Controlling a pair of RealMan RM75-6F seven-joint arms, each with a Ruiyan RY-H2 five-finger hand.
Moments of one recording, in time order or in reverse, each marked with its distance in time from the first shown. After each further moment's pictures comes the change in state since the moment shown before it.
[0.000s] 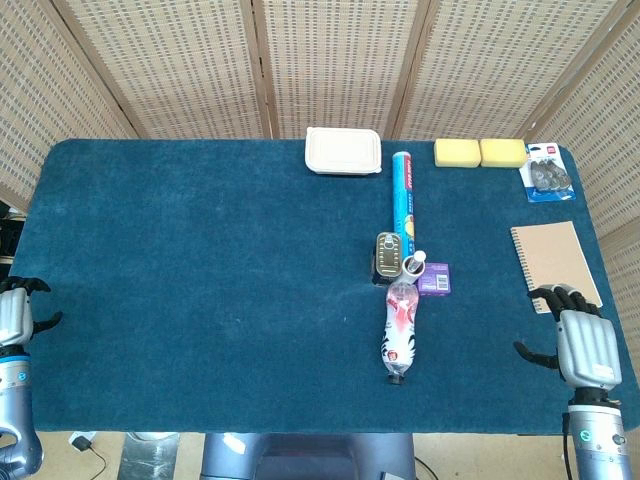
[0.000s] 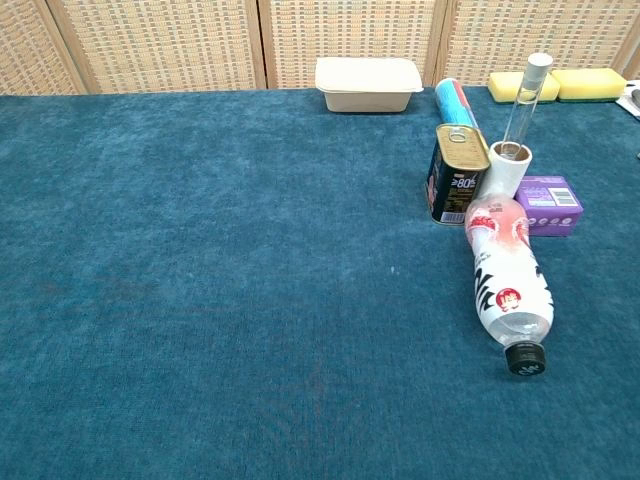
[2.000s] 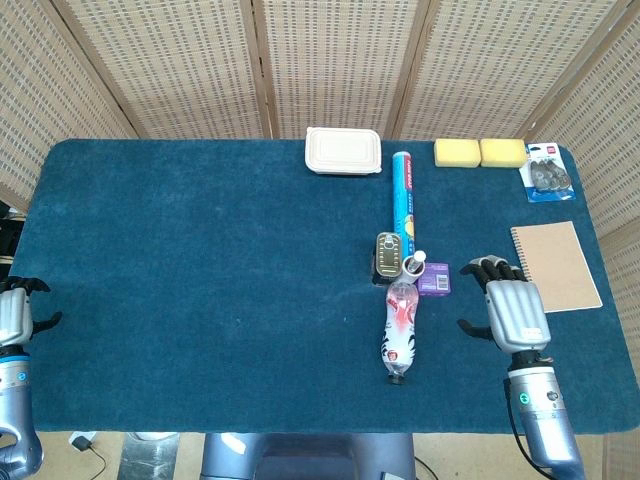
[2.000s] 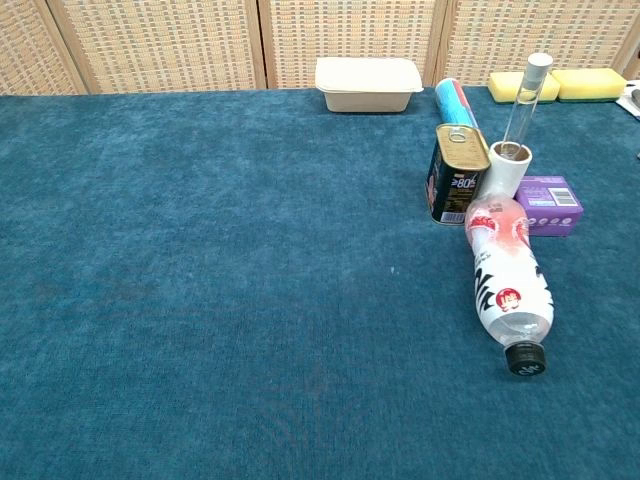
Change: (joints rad) left arm 0.001 -0.001 -0.001 0.000 -0.002 0.000 0.003; right arm 0.201 -0.118 0.083 -0.031 0.090 -0.112 -0.230
